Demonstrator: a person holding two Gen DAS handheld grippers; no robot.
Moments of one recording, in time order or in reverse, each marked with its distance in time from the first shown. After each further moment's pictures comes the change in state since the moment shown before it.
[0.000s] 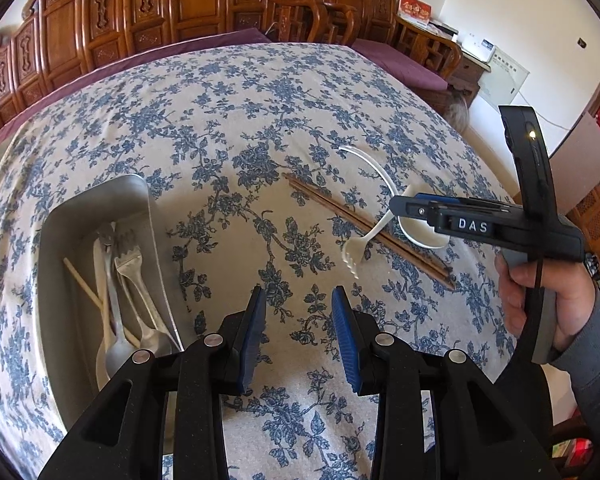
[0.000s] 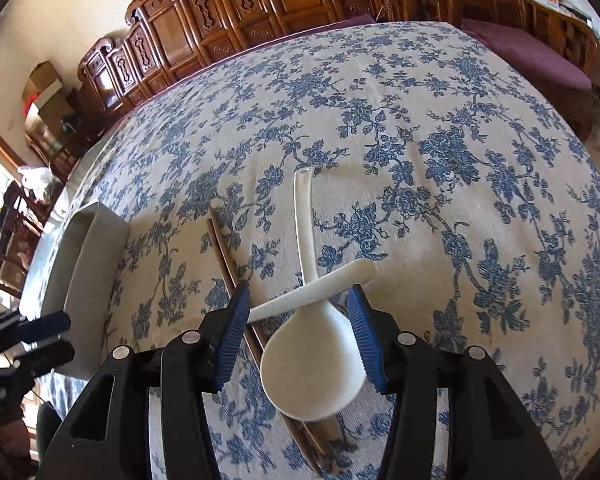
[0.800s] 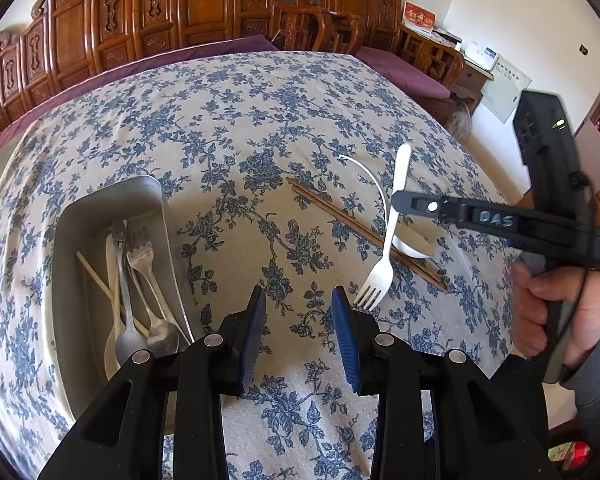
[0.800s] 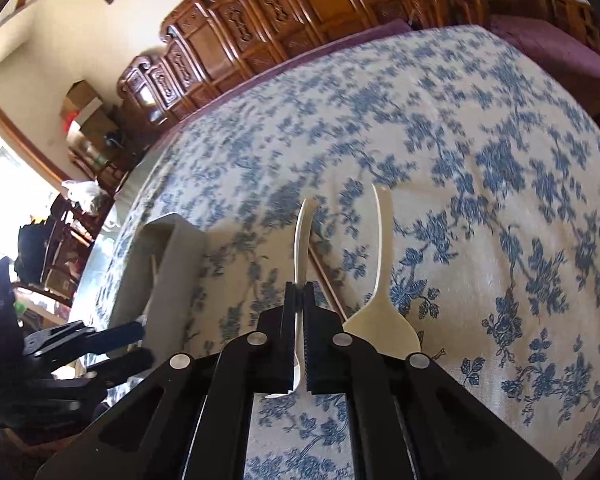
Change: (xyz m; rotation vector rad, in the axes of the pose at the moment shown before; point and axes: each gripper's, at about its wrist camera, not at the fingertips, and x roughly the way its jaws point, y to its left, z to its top) left arm -0.016 -0.003 -0.004 -0.020 -0.025 0.010; right arm -0.039 0.034 0.000 0.000 -0.029 0.190
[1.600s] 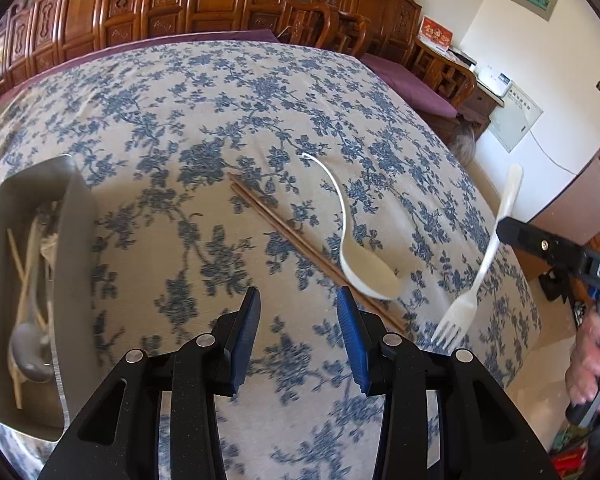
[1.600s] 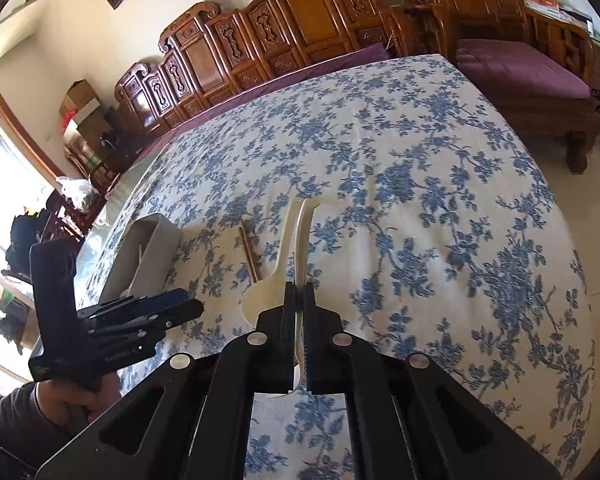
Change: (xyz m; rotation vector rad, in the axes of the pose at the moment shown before) left arm 0.058 -0.052 0.010 -0.135 -0.025 -0.035; right arm -0.091 -0.068 -0.016 -0.036 -0.044 -0.065
